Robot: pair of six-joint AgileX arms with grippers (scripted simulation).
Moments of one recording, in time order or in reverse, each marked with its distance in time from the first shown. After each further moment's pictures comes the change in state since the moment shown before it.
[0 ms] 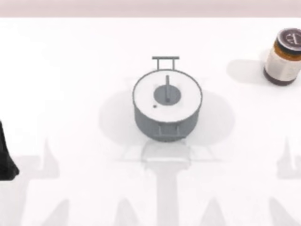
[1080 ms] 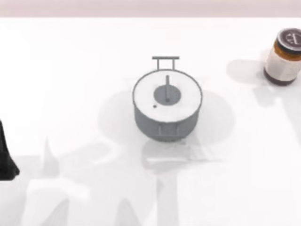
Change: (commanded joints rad) left arm 0.000 0.000 0.000 0.000 0.000 0.000; right arm -0.021 1.260 1.259 -0.665 -0.110 -0.389
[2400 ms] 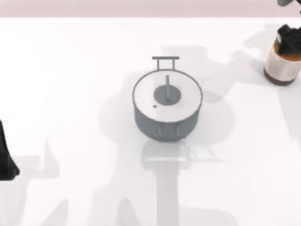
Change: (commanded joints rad) left arm 0.000 0.000 0.000 0.000 0.000 0.000; right arm -0.023 1.229 1.168 -0.623 -0.087 -0.340
